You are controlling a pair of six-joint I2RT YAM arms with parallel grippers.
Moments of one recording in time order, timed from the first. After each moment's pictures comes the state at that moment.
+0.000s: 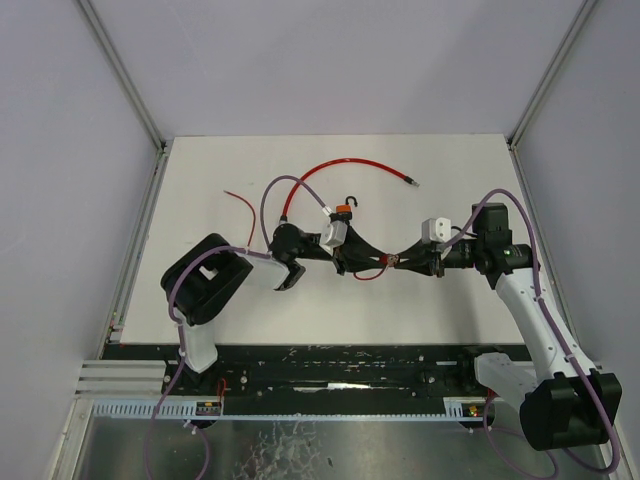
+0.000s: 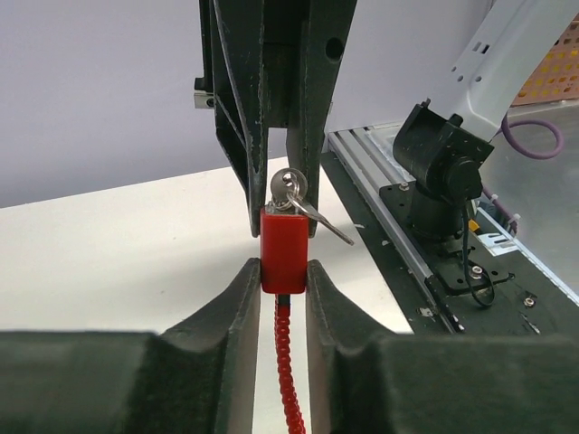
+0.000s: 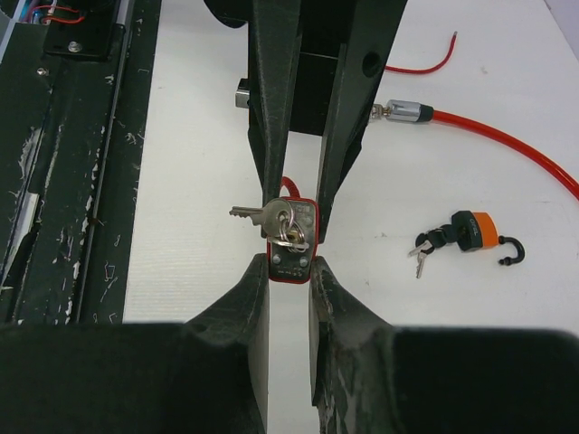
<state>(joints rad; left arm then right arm) -0.71 1.87 0.81 1.51 0.98 -0.28 0.10 1.01 0.82 -0.66 -1.25 -1.02</state>
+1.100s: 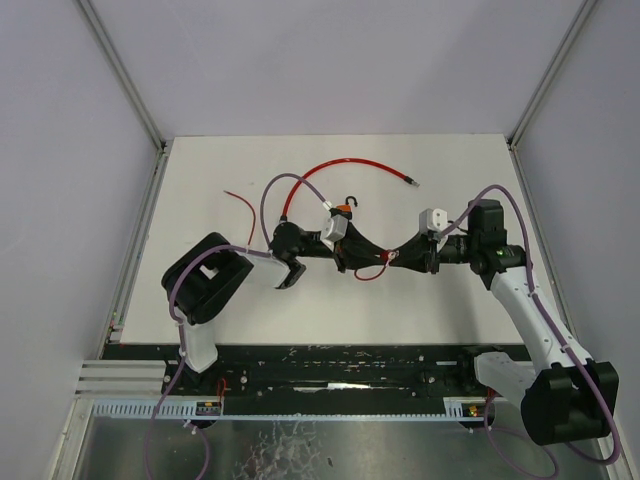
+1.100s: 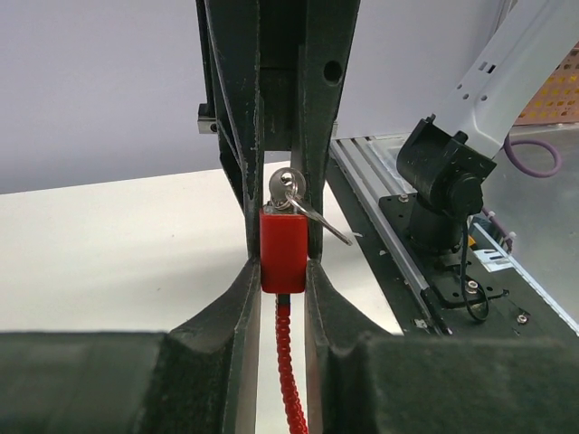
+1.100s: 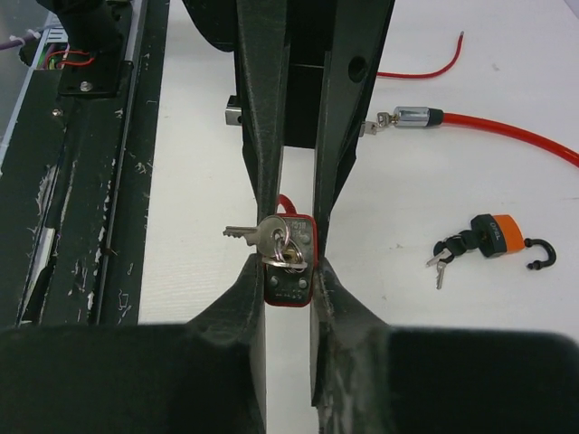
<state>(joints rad) -0.71 1.88 0.82 1.51 0.96 -0.34 0.13 1.04 0.77 -0.43 -1.26 -0.77</state>
